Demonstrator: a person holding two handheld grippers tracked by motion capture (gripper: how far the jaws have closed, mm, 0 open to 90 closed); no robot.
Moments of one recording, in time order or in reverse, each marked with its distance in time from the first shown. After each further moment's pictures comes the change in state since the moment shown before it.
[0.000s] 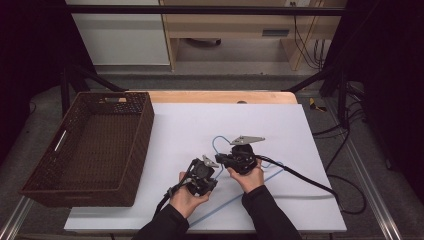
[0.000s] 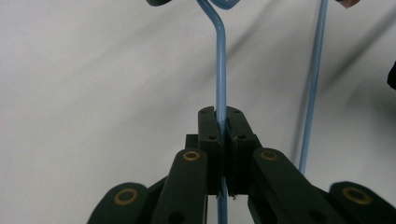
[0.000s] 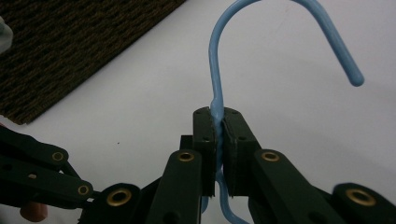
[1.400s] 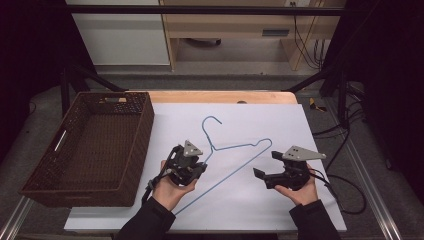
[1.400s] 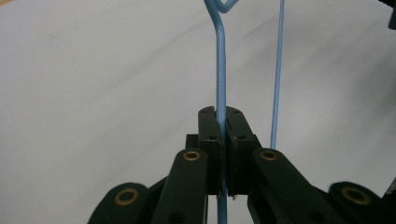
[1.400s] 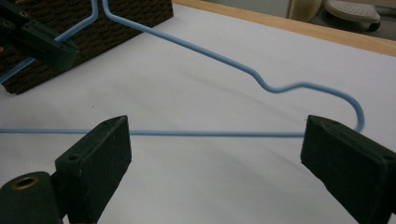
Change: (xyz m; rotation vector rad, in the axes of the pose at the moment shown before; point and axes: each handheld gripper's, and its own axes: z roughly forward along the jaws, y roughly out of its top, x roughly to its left) left arm 0.022 0.013 -0.071 -0.169 0.050 0.037; right arm -0.039 -0.040 -0.122 -0.145 -0.103 -0.126
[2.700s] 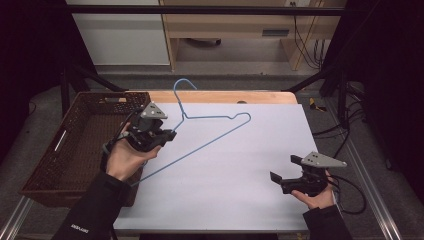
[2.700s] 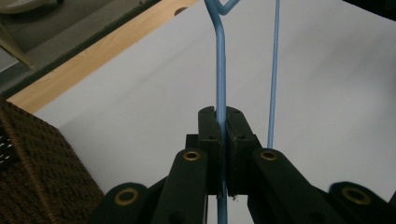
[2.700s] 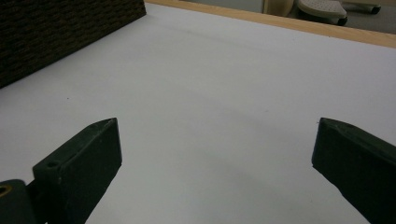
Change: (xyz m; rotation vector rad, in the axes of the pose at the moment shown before) left arm 0.071 0.051 -0.094 -0.016 0.050 0.117; right arm -0.021 -0.022 -0.031 -0.014 -0.077 0.043
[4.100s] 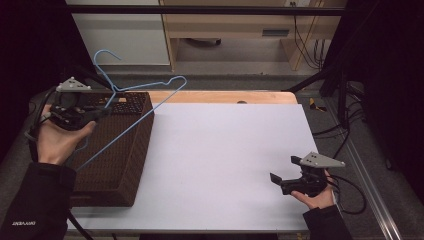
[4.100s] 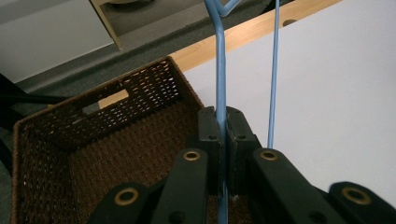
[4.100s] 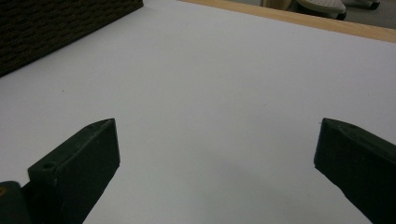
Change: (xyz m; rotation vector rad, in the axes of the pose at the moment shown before) left arm 0.110 -0.042 -0.082 -0.047 0.246 -0.187; right arm 0.000 -0.001 0.002 0.029 -0.008 -0.015
